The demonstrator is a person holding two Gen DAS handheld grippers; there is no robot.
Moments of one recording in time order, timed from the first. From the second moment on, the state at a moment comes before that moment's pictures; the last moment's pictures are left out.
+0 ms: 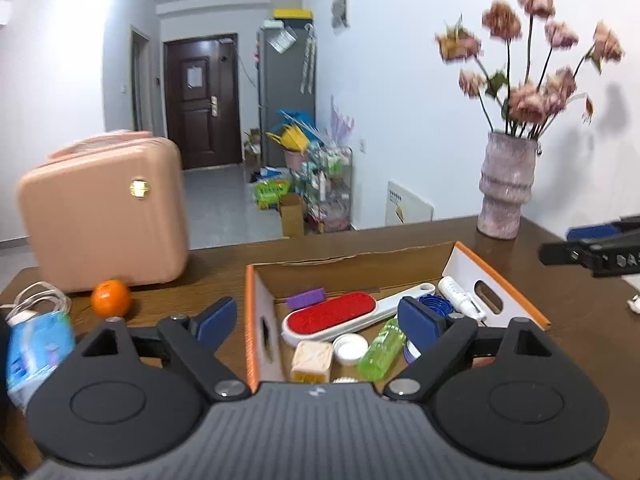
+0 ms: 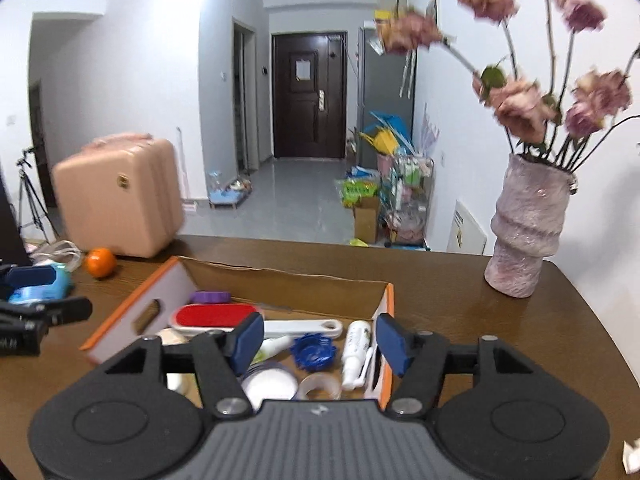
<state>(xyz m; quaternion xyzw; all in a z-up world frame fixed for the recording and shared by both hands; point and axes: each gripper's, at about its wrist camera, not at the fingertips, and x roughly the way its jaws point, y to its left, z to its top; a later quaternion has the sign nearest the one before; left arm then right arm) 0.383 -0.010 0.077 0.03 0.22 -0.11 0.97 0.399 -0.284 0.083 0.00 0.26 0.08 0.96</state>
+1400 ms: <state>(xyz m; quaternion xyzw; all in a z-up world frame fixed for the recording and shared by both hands) 0.163 0.017 0.011 -0.04 0.24 -0.10 0.97 0.132 -0.283 0.004 0.04 0.21 0.03 0.98</state>
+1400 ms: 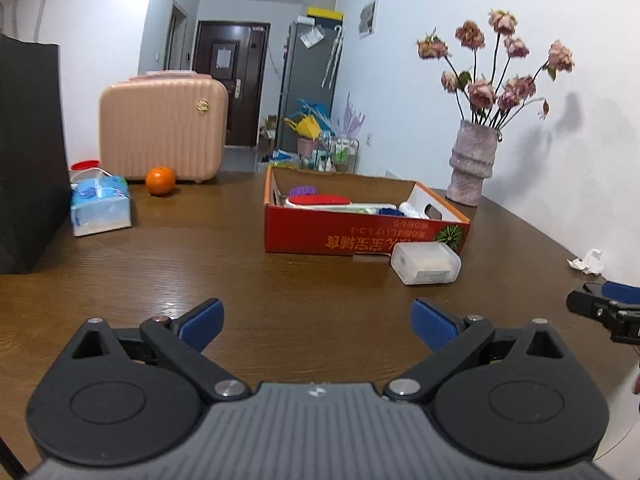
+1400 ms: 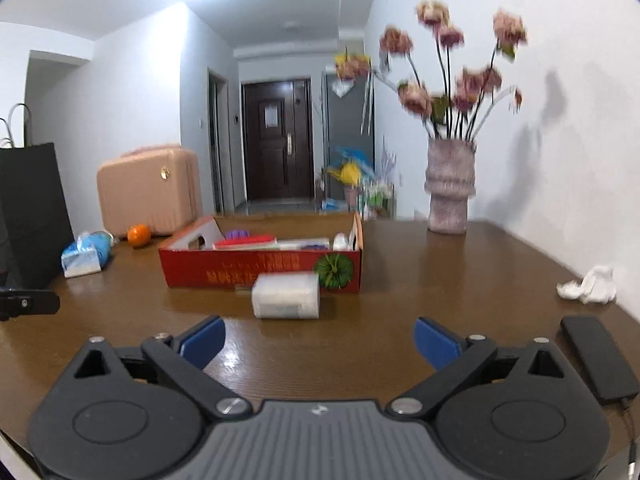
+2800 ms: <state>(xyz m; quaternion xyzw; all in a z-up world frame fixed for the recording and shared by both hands) 0.323 -0.084 -0.014 -0.15 0.36 -0.24 0.89 0.303 -0.316 -0.028 0.23 0.31 0.16 0.91</state>
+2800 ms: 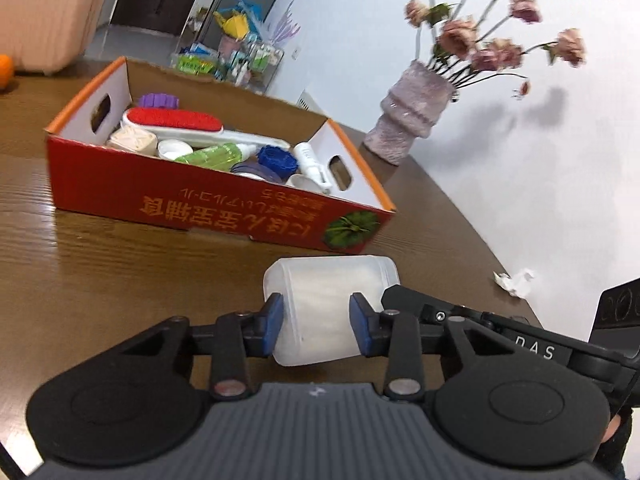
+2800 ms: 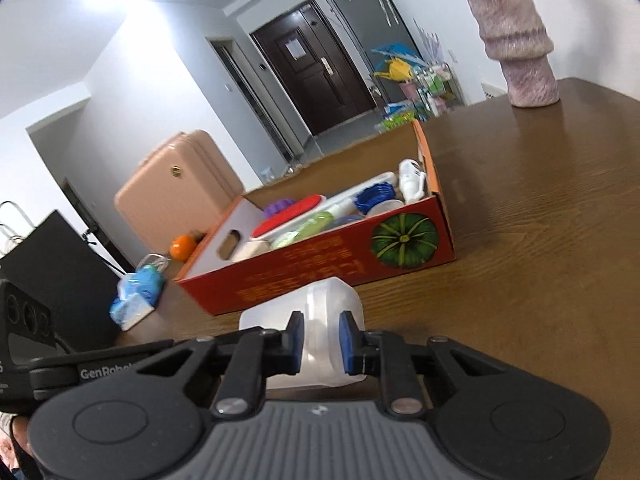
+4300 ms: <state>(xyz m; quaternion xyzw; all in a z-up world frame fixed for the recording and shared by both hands) 0.456 -0.044 -0.020 -0.07 0.29 -0.21 0.93 0.464 -0.231 -0.038 0.13 0.32 0.17 0.92</state>
